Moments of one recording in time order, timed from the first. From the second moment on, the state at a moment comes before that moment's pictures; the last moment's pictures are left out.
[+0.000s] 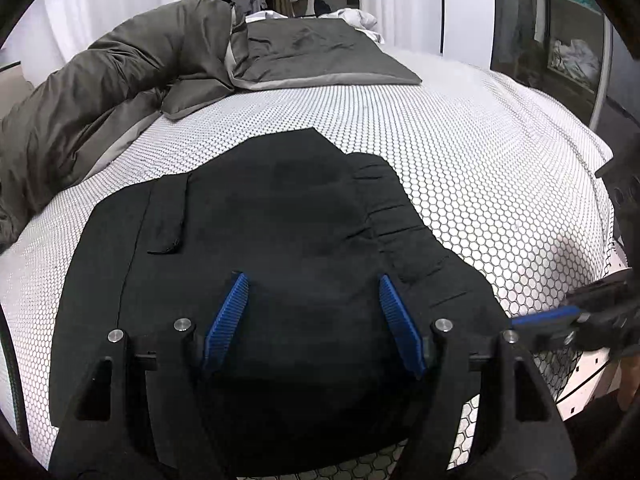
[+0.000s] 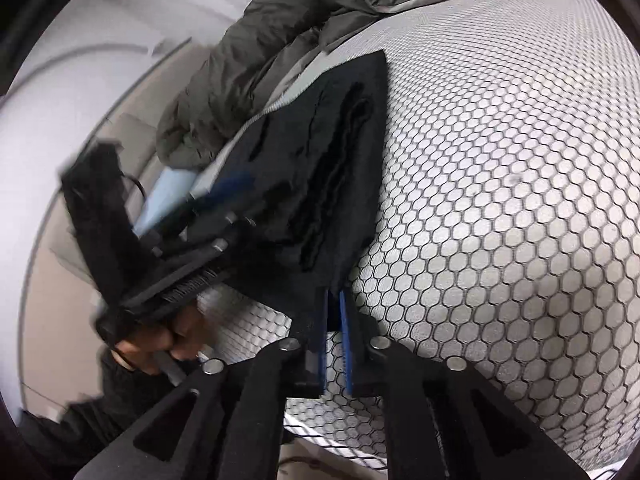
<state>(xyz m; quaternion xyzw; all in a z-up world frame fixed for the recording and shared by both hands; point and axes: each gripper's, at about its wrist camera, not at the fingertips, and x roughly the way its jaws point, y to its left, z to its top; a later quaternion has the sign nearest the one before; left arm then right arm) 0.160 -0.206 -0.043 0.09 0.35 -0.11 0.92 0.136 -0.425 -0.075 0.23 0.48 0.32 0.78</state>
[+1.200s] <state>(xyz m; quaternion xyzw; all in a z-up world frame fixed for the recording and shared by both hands) 0.124 -0.064 -0.017 0.02 0.33 -0.05 0.94 0.177 -0.407 -0.075 0.26 0.45 0.26 0.81</state>
